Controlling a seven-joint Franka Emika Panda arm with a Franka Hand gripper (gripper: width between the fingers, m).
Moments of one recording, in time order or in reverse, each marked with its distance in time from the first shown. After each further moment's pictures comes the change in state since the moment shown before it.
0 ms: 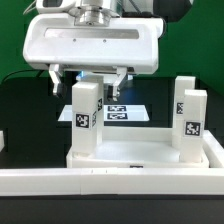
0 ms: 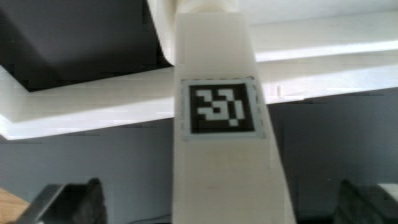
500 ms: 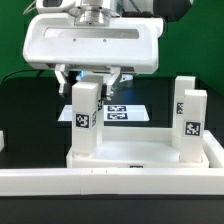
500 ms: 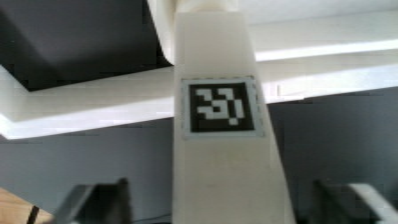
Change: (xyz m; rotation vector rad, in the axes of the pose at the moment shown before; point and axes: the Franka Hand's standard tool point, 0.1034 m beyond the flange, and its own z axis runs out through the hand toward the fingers) arm 0.000 0.000 0.000 0.000 0.000 0.000
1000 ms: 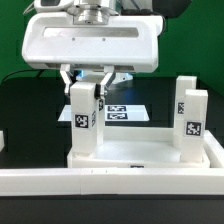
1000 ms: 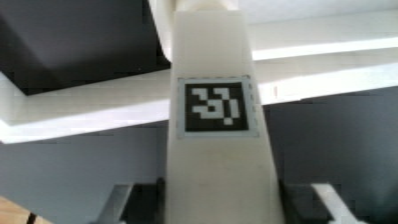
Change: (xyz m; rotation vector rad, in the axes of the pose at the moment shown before) arm 0.001 0.000 0.000 0.002 -0.007 0.002
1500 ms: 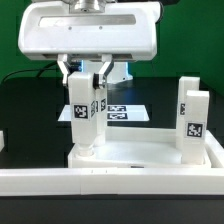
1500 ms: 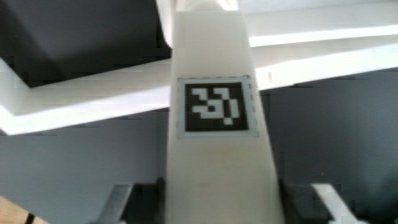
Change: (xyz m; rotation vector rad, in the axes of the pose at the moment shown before) arm 0.008 -0.001 -0.008 0.028 -0.043 0.014
